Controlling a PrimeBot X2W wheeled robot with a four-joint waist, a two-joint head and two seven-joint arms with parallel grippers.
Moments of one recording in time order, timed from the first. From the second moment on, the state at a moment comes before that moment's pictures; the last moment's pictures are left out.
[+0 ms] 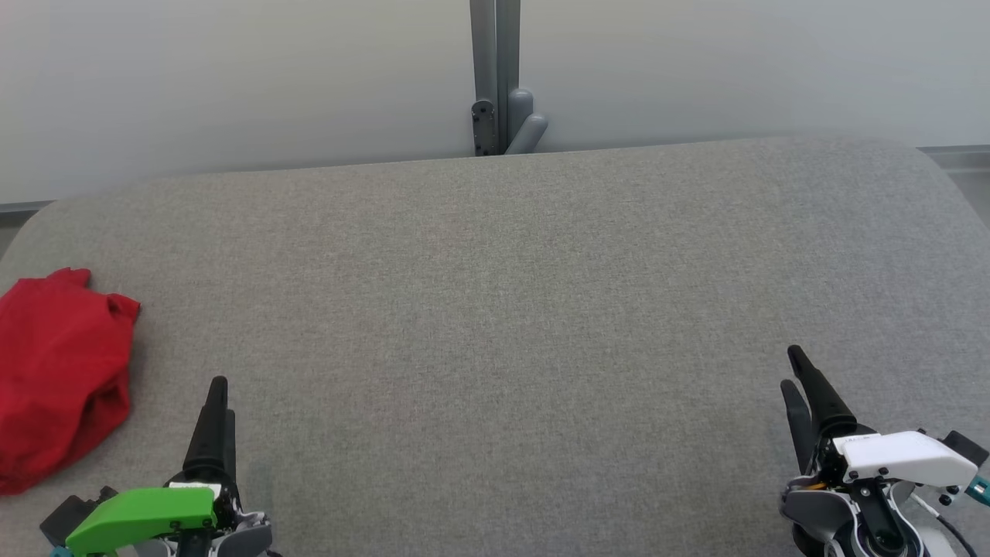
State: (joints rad) left arm -0.06 0.04 0.08 0.29 -1.53 -0.13 0.06; right arm -0.08 -0.05 -0.07 0.29 1.55 0.13 0.08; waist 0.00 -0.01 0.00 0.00
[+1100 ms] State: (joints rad) left arm -0.06 0.05 0.01 0.30 -0.84 -0.06 -0.07; right arm -0.08 -0.07 -0.02 0.26 0.90 0.13 -0.06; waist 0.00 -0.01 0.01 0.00
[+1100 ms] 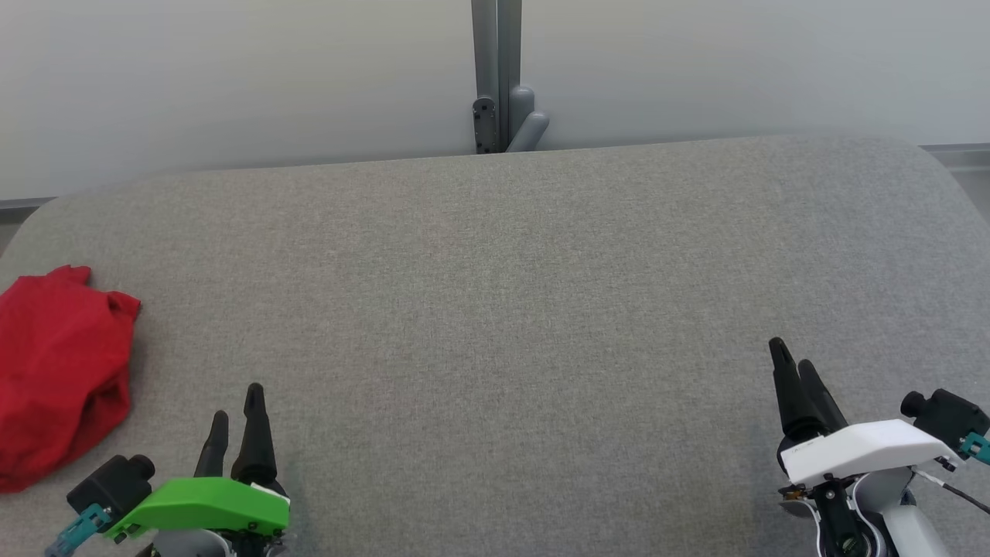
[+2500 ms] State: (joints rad) left arm -0.05 0.05 0.00 0.31 -0.38 -0.06 -0.18; right arm -0.07 -0.08 0.01 0.24 0.43 0.13 -0.18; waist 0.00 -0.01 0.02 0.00
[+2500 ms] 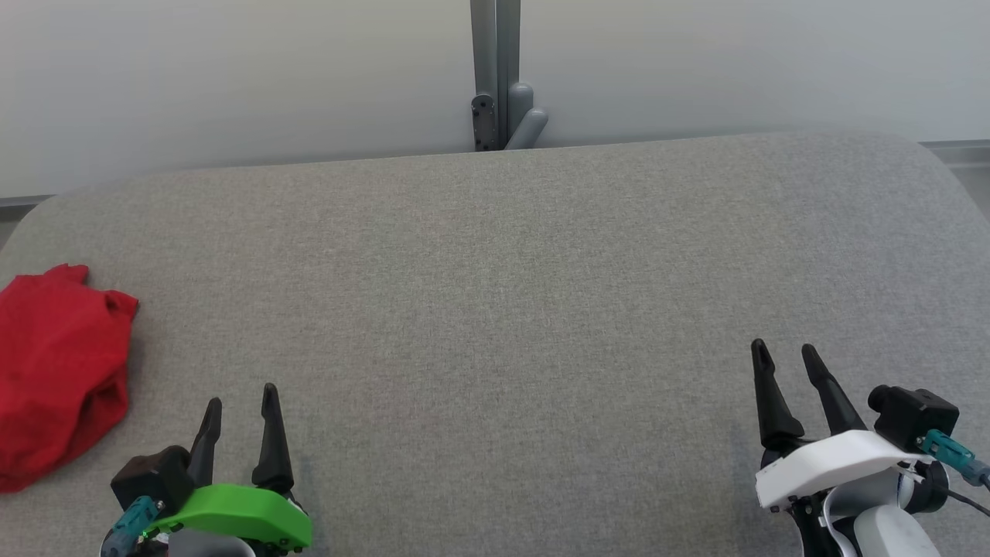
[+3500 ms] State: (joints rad) left arm -0.03 0.05 -0.03 0.33 -0.14 -0.02 -0.24; right arm -0.05 -0.06 -0.01 0.27 0.13 0.13 -0.24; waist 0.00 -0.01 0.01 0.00
